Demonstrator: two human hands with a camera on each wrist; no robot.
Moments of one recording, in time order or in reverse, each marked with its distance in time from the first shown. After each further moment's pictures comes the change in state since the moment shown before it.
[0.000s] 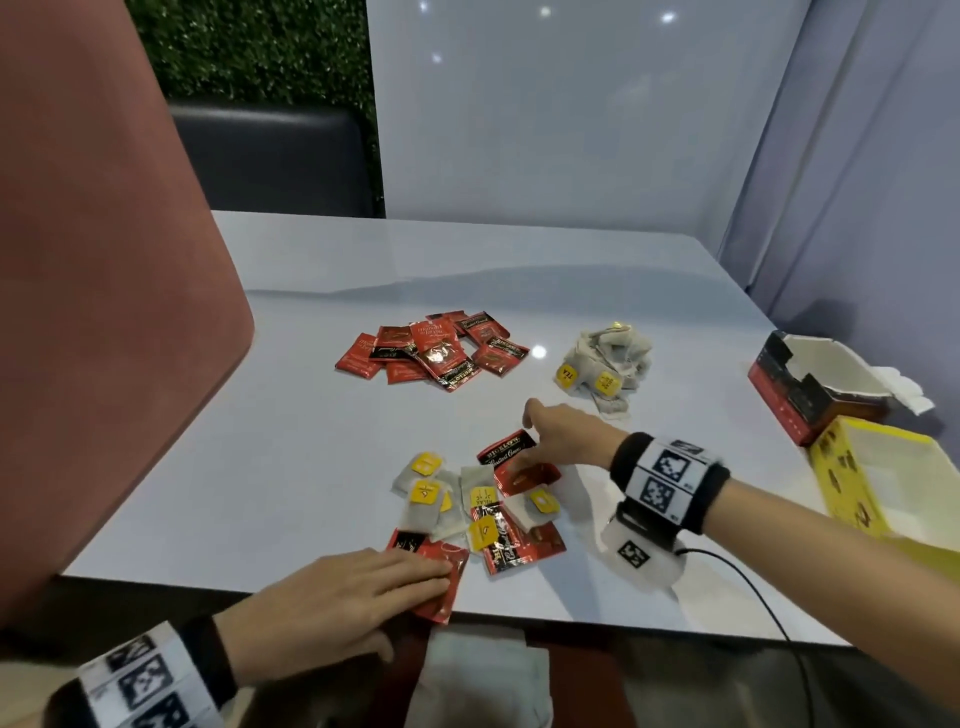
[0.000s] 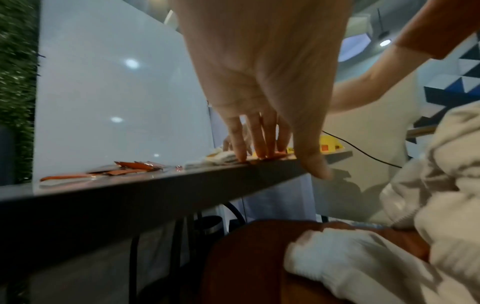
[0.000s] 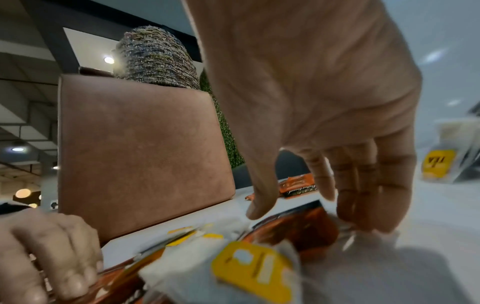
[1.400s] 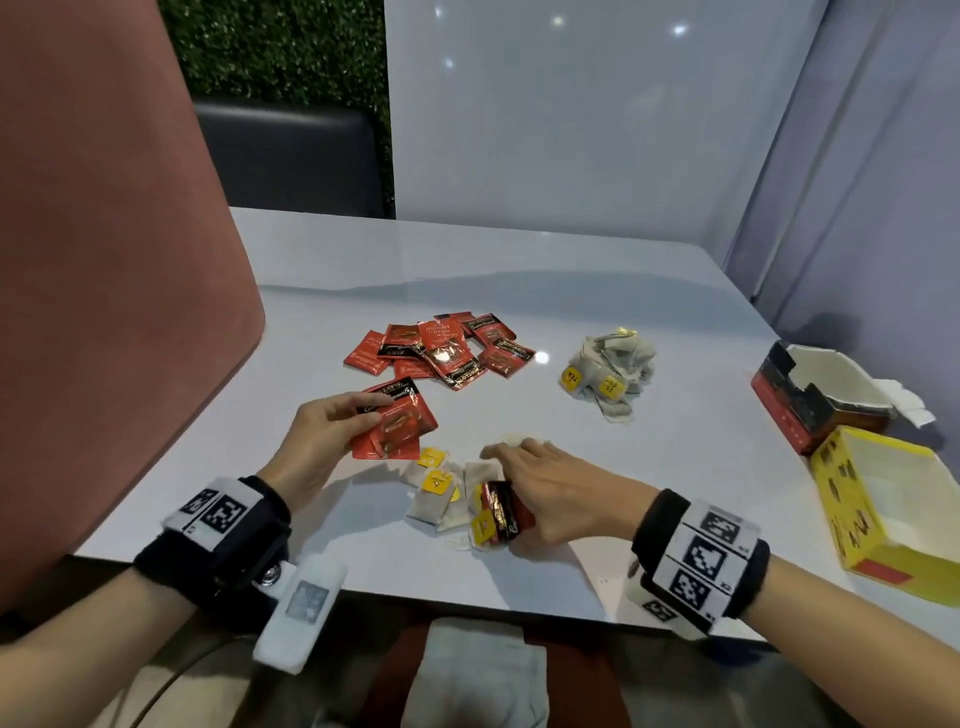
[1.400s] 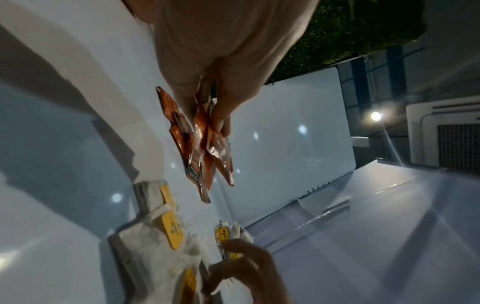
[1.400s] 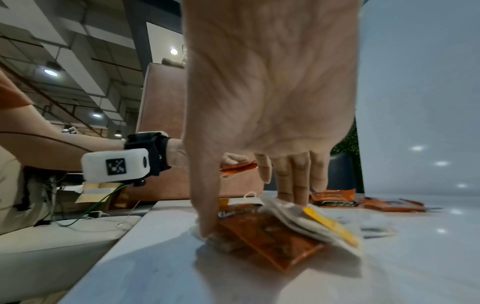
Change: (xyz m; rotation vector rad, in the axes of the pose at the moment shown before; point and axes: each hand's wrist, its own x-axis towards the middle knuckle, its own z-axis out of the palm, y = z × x) left_hand 0.048 -0.067 -0.038 -1.519 0.826 -0.826; right_hand -0.049 -0.018 0.029 -0.189 0.112 -0.491
